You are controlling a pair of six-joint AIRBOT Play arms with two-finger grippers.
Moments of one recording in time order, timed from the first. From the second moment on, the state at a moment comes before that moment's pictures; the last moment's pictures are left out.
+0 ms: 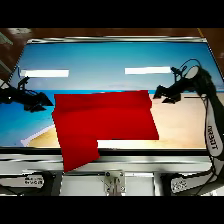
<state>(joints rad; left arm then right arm) 0.33 -1.51 1.27 1.11 -1.33 -1.38 -0.11 -1.65 1.48 -1.23 1.32 1.50</state>
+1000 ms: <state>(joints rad) 0.43 -1.19 0.47 0.99 -1.22 -1.27 -0.36 -1.42 1.10 -1.14 1.44 1.42</state>
